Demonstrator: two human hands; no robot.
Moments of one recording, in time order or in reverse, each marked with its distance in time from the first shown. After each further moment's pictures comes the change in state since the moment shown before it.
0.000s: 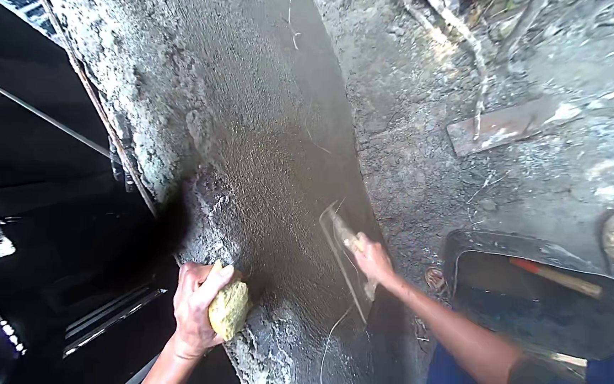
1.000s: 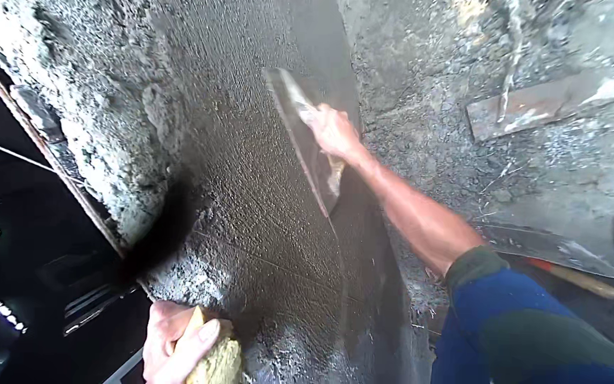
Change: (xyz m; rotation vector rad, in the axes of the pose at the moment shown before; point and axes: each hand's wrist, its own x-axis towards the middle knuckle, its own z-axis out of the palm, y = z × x) left_hand 0.003 0.003 -0.002 -0.052 -0.001 -0.075; right_hand 0.191 -0.194 -0.106 0.045 0.178 -0.223
